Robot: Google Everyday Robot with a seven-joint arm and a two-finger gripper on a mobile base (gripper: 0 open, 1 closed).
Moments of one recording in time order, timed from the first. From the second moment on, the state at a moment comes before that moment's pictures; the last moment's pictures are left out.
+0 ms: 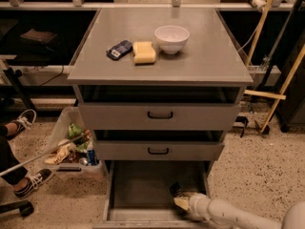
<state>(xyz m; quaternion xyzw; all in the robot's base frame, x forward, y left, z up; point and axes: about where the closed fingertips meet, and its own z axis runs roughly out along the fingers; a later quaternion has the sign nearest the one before) 0.541 -0.175 0.180 -0.20 0.90 0.15 0.35</state>
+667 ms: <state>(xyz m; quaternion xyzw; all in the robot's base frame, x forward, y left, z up) 0.562 -0.147 0.124 -0.21 0.91 0.16 0.32</state>
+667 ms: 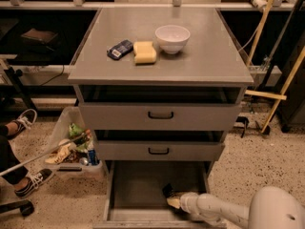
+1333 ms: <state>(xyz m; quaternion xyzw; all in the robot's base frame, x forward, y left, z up) 0.566 -0.143 0.123 -0.22 0.91 0.16 0.32</state>
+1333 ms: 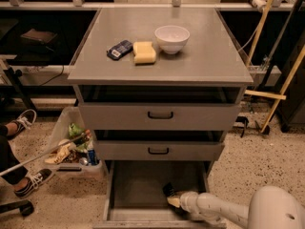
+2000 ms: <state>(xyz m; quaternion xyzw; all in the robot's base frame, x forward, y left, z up) 0.566 -0.143 0.123 -0.22 0.91 0.16 0.32</state>
